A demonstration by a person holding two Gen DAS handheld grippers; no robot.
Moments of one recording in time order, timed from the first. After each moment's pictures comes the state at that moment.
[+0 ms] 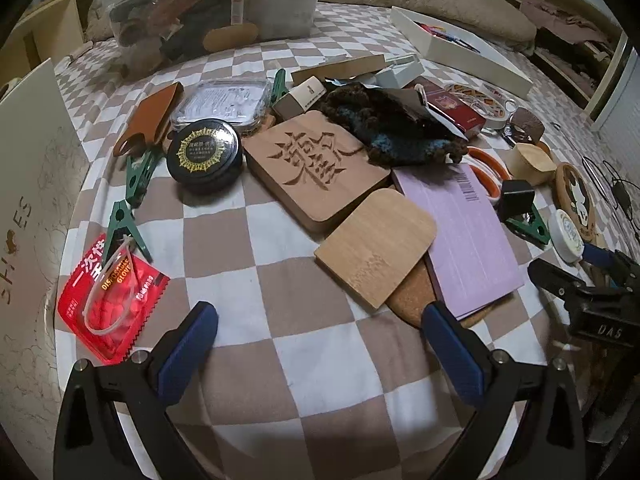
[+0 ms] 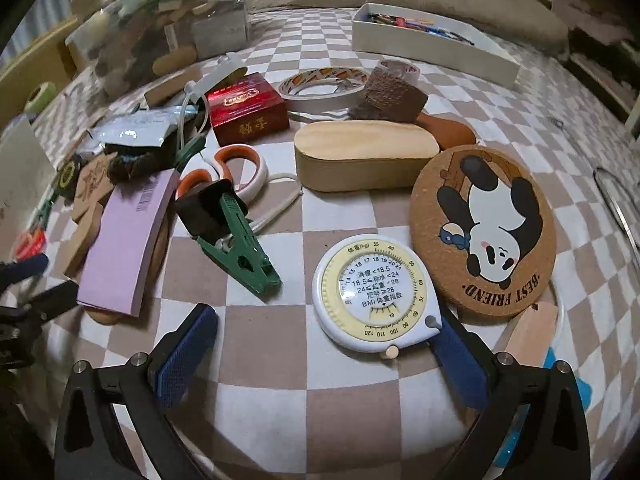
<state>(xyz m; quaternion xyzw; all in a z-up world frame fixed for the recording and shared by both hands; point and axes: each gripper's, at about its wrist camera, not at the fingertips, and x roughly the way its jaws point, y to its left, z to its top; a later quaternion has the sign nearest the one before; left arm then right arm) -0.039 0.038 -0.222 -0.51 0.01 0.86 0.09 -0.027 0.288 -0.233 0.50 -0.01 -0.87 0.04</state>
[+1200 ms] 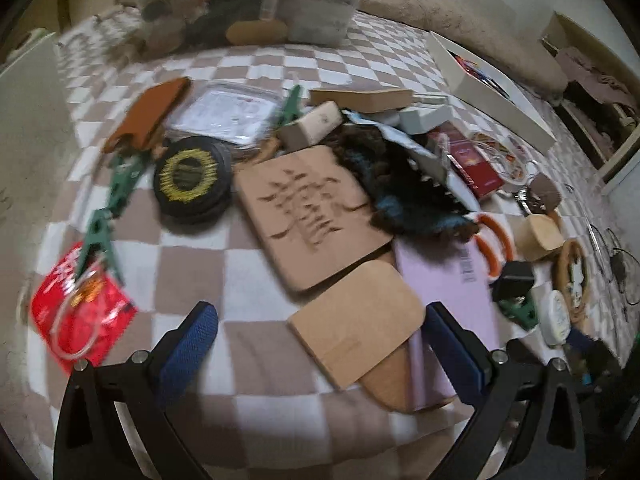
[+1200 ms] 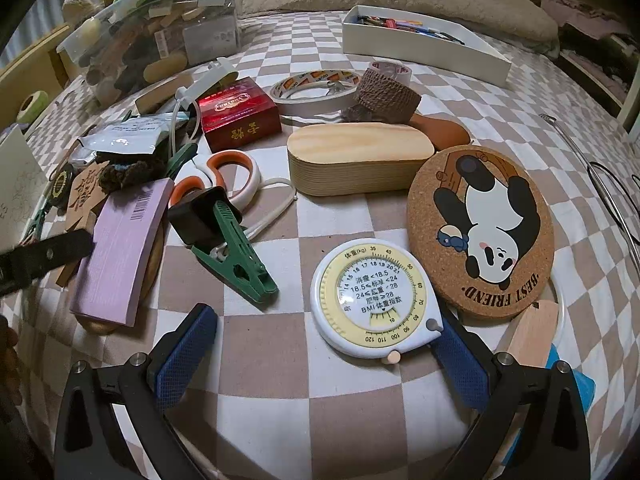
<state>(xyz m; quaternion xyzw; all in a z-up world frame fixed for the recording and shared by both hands) -0.067 0.039 -0.220 -0.51 -0.08 0.86 0.05 -0.030 0.280 -0.238 0.49 0.00 -0.87 0.02</state>
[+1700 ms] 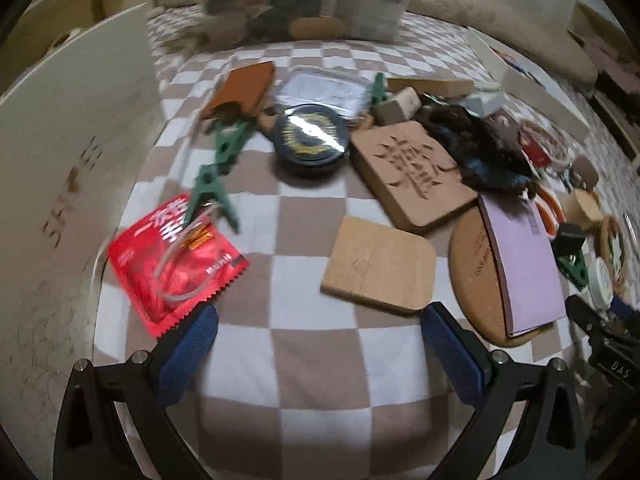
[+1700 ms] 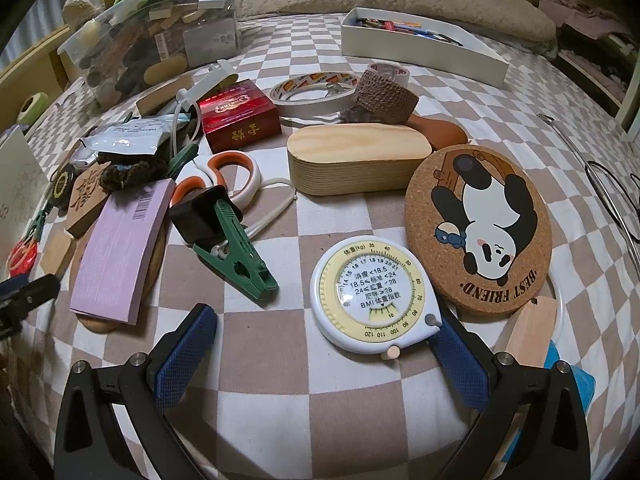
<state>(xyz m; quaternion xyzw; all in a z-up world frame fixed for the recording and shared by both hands) -0.037 -0.004 -0.218 -0.52 -0.06 0.85 -0.01 -0.030 0.279 -0.237 0.49 0.00 -0.87 0.01</state>
